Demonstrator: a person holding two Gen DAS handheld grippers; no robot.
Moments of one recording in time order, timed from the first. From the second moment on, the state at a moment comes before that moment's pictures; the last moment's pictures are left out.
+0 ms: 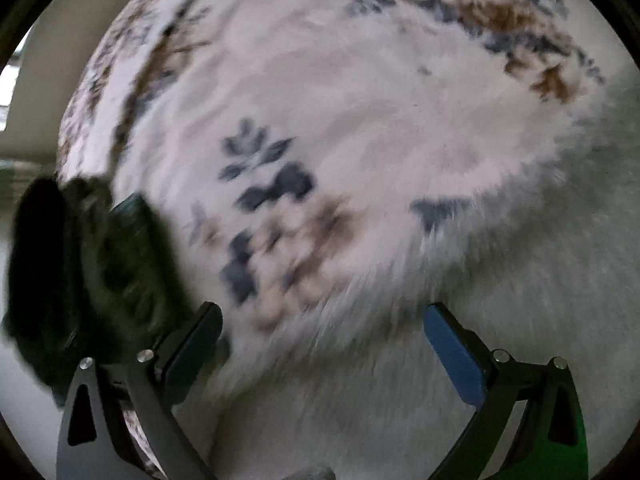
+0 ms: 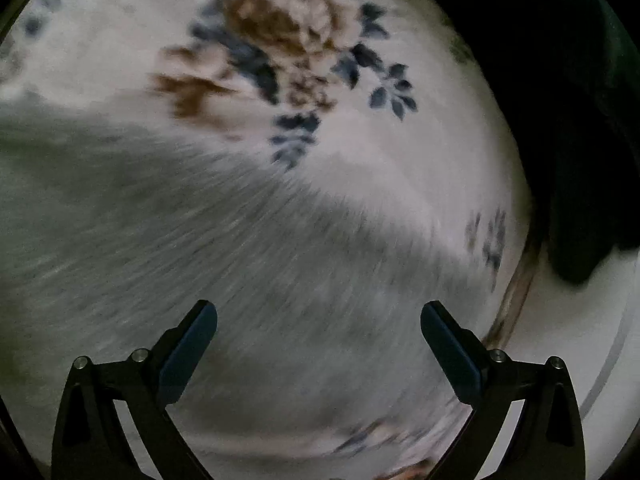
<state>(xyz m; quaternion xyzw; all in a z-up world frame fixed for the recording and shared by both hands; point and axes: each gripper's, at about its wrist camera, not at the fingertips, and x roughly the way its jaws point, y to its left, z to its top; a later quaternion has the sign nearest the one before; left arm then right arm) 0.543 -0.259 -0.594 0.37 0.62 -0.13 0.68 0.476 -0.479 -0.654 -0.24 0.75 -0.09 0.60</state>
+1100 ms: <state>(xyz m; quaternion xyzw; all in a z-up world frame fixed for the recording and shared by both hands) 0.244 -0.192 -0.439 0.04 0.66 -0.14 0.73 0.134 -0.464 -0.514 0.06 0.68 -0.11 0.72</state>
